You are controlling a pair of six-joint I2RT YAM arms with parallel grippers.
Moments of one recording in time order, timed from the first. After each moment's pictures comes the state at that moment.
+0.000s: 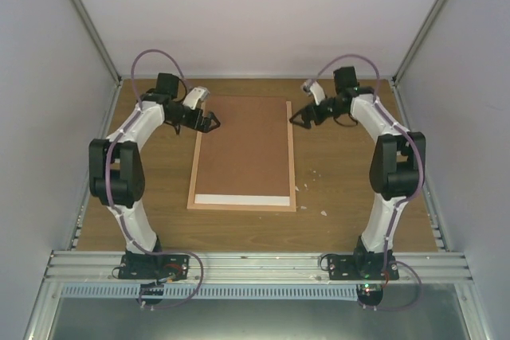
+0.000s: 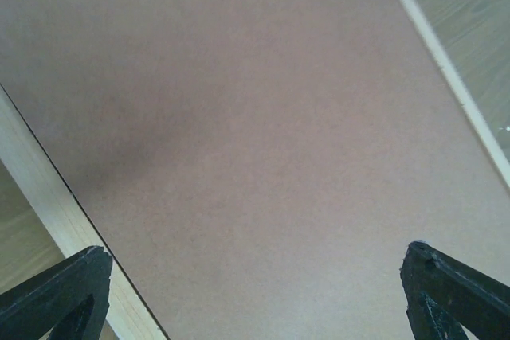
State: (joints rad) left arm -0.08 1.90 1.49 -0.70 0.58 0.24; right arm 0.12 1.94 1.51 -0.70 -0.77 -0.45
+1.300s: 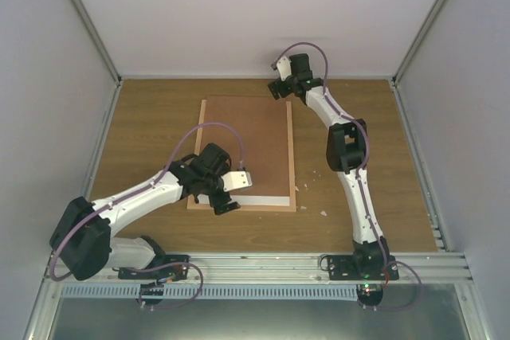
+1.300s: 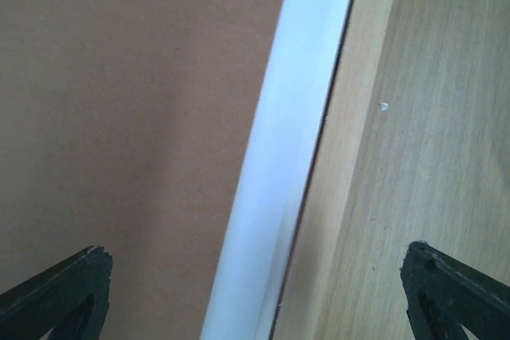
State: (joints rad) left arm -0.69 1.30 0.81 -0.59 0.24 0.59; right arm 0.28 2.62 2.37 -0.39 -0.10 -0.34
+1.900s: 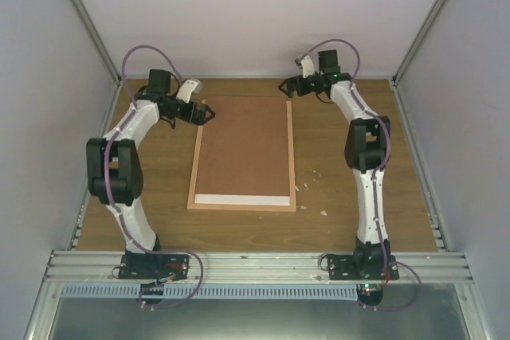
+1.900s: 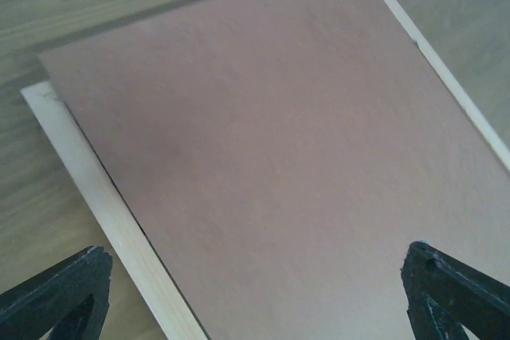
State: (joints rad) left arm -0.06 1.81 1.43 -0.57 0.57 0.29; right arm 0.17 2.48 2.21 -0.48 -0.52 -0.14
